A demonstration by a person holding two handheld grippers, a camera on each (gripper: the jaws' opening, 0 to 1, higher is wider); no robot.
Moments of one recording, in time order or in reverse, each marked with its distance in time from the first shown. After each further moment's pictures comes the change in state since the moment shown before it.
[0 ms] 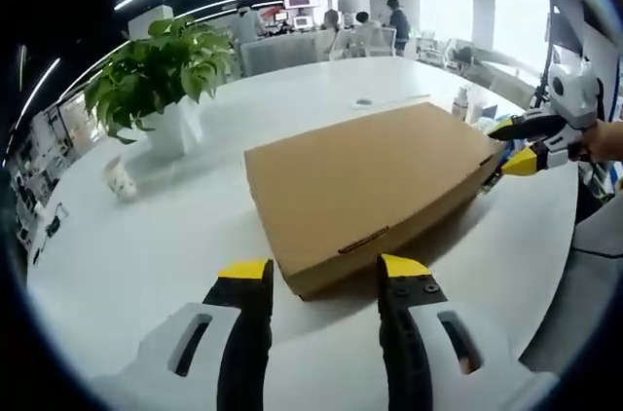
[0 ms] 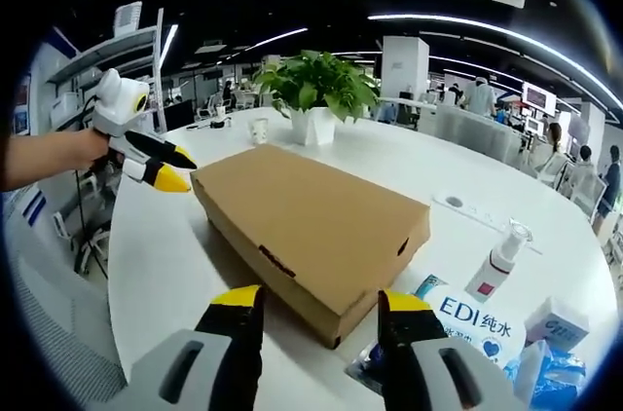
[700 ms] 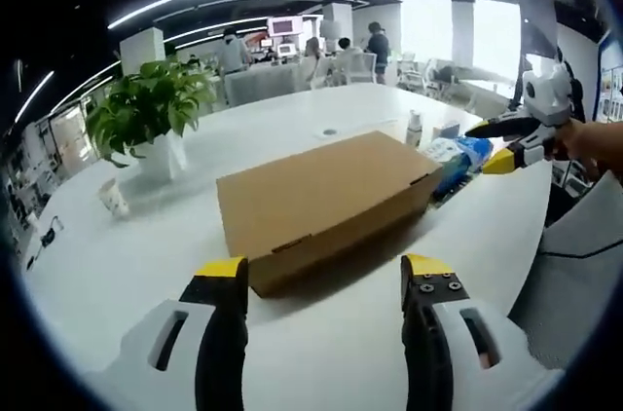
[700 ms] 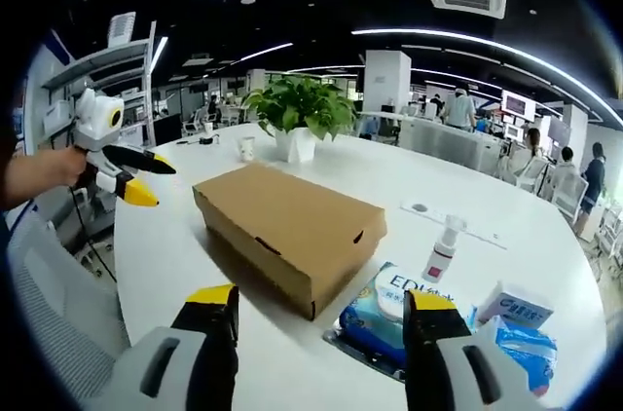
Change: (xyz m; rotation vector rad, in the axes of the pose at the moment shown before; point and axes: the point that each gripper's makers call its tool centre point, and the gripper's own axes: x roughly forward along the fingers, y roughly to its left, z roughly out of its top) left arm -0.052 -0.052 0.012 0.018 -0.136 -0.078; right arm -0.075 -0.020 -0.004 0.029 -0.066 -0.091
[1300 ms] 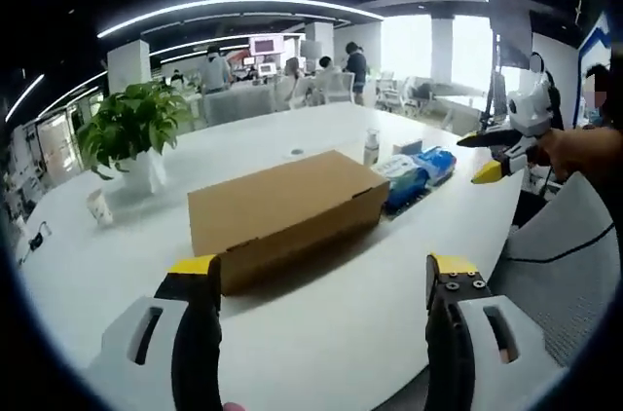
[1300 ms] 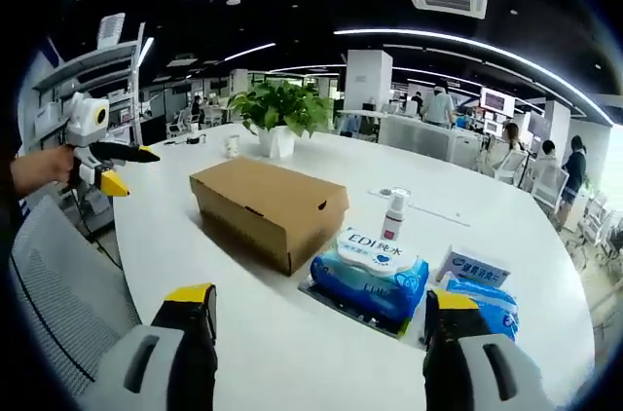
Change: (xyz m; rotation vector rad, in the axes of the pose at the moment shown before) left arm -0.035 -0.052 0.003 0.011 -0.076 -0.086; right arm -0.076 -0.020 -0.036 0.035 0.001 -0.076
